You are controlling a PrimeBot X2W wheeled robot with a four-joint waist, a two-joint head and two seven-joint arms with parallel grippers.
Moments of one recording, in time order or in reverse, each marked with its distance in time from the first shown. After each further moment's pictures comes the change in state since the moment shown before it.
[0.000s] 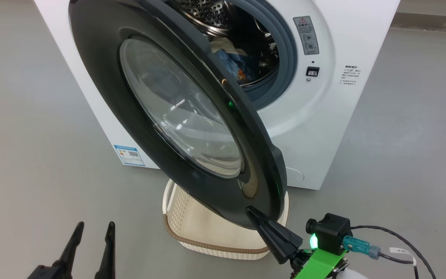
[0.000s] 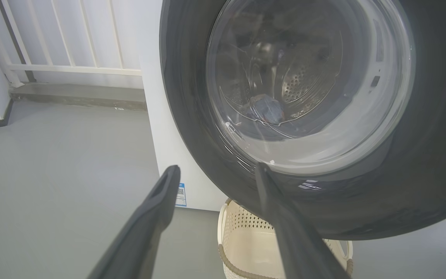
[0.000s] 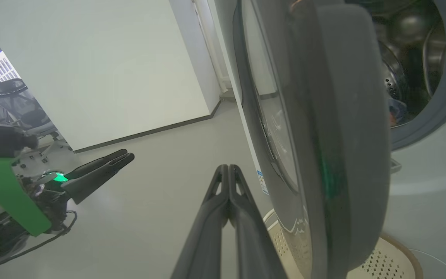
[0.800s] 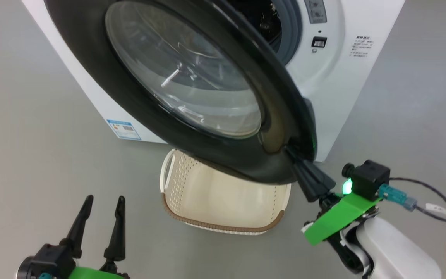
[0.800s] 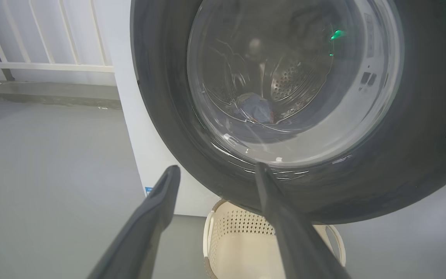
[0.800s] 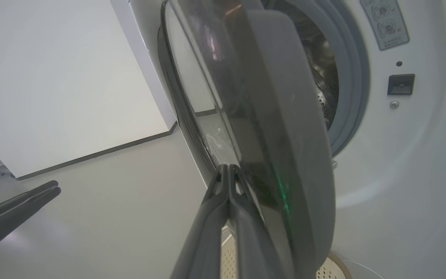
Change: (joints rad) left arm -0.073 -0.028 -0.026 -0.040 0.000 0.000 0.000; right arm -0.117 -0.005 -0.197 0.086 -0.044 0.005 0.000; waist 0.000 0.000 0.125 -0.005
